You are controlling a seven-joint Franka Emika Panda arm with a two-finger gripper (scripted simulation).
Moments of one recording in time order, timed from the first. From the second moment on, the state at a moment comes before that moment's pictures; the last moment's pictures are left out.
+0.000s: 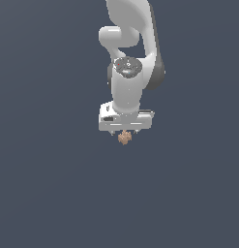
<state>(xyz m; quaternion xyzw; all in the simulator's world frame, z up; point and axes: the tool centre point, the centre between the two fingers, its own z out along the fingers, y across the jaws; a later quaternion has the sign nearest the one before) 0.001 0.023 0.170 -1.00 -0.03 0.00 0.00</state>
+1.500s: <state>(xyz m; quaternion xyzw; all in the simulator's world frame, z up) -0.012 0.026 0.151 -0.99 -0.12 0.00 0.00</state>
